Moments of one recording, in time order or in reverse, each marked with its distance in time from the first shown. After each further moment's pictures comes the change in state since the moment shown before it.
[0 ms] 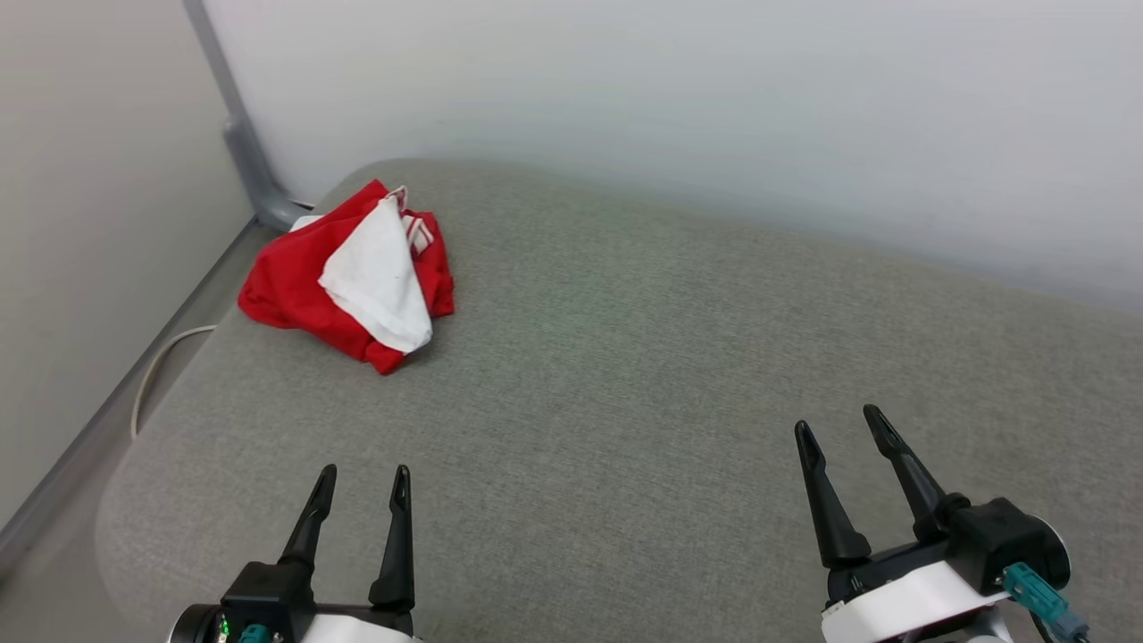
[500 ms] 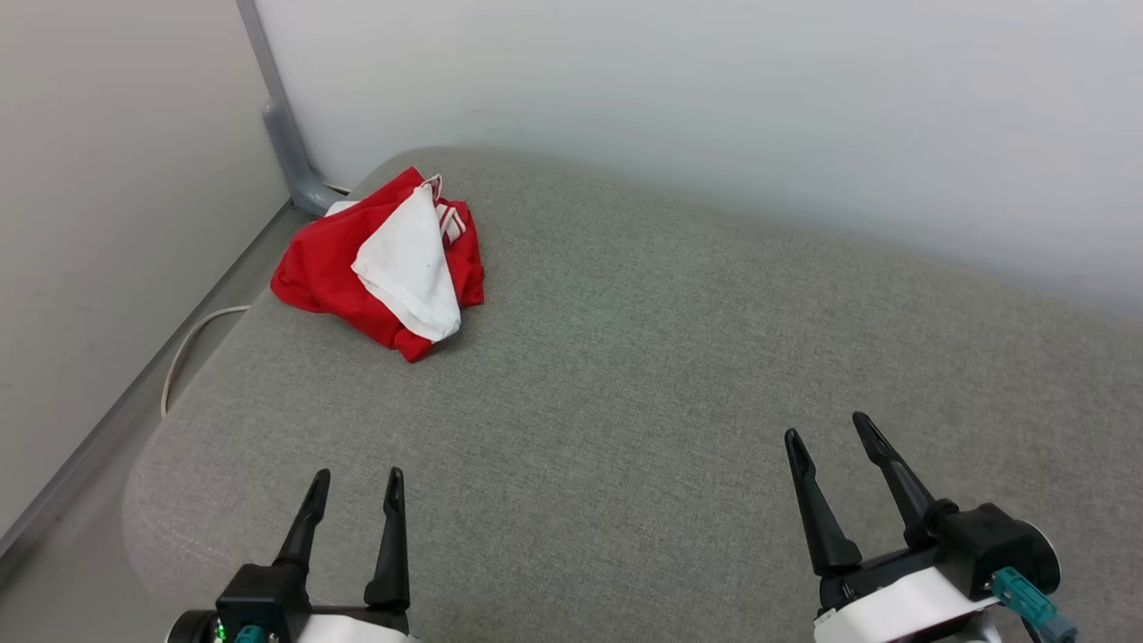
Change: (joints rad) left arm 0.005 0.000 0.002 0.011 0.001 0.019 0.000; right arm 0.007 0.000 0.019 0.007 0.000 0.000 0.000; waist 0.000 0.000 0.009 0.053
